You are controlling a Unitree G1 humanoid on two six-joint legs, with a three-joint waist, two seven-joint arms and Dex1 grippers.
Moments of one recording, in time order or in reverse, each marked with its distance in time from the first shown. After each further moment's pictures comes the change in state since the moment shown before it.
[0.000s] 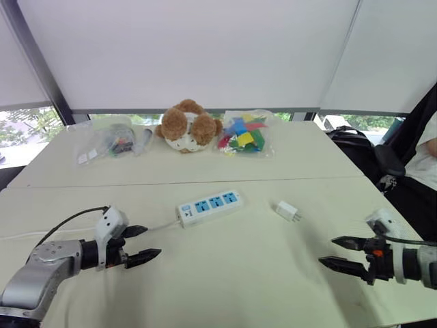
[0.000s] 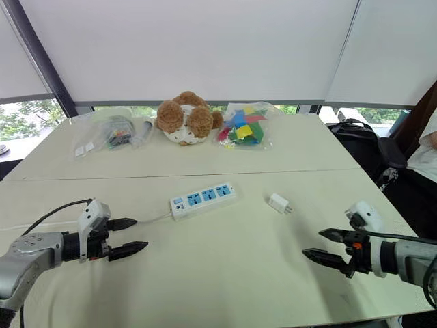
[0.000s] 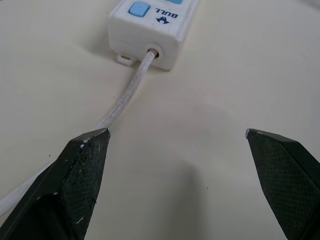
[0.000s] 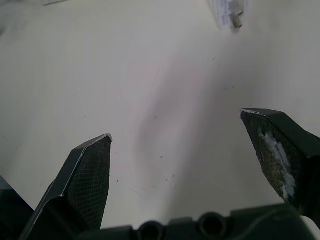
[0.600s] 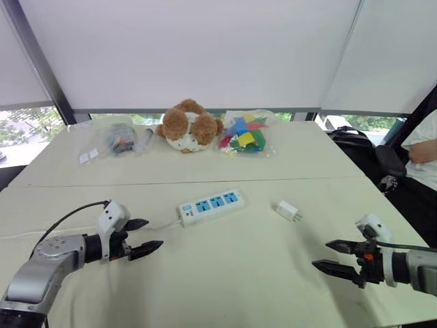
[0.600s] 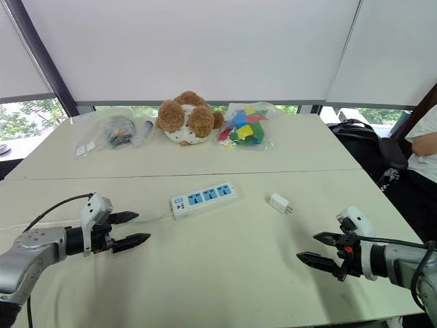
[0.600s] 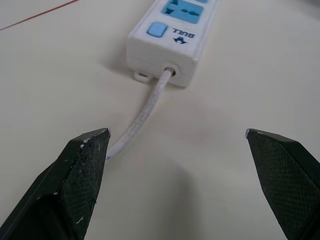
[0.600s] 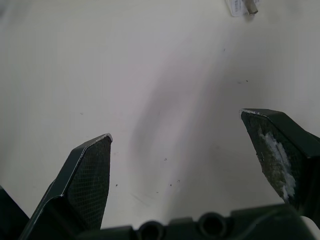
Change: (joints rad) left arm -0.053 -0.008 -0.001 0.021 0.007 0.012 0.046; right arm -0.017 0.025 0.063 0.008 -0.039 -0.029 -0.020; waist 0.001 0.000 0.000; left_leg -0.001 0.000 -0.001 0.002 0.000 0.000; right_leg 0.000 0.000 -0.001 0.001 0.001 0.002
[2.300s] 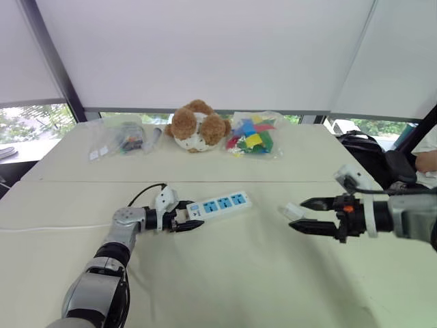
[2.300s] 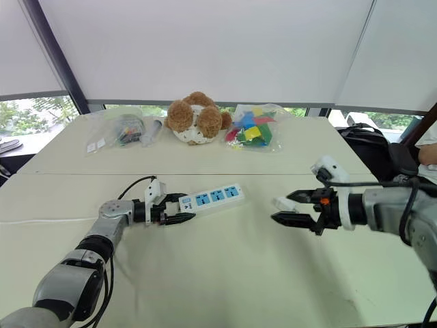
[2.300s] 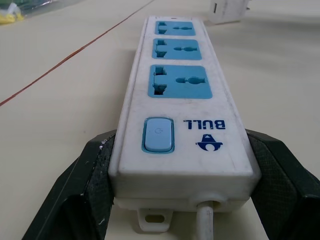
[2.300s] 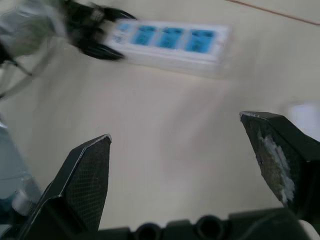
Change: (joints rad) left arm -0.659 -0.385 -0.205 1.134 0.342 -0.871 -0.299; right arm -0.627 -0.203 0.261 0.028 0.173 0.386 -0.091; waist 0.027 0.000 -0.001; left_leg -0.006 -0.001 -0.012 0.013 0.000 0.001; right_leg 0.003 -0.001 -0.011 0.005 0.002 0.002
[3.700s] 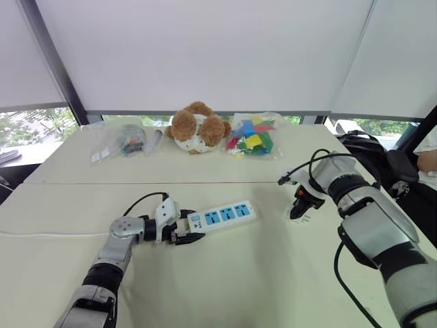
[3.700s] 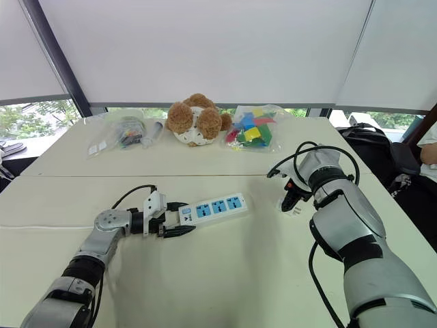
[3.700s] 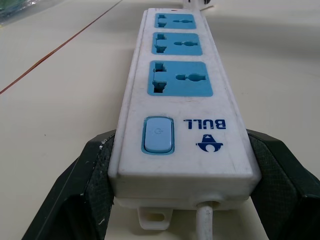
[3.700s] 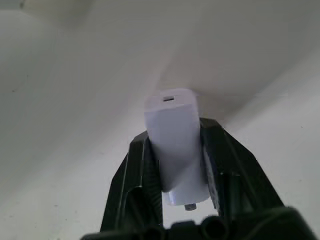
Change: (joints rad) left arm 0.238 0.018 -0.019 -0.419 -0.005 0.173 0.060; right arm -0.826 0.623 0.692 1.551 -1.124 -0.714 0.554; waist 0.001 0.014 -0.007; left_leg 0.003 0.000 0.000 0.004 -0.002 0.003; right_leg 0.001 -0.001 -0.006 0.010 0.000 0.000
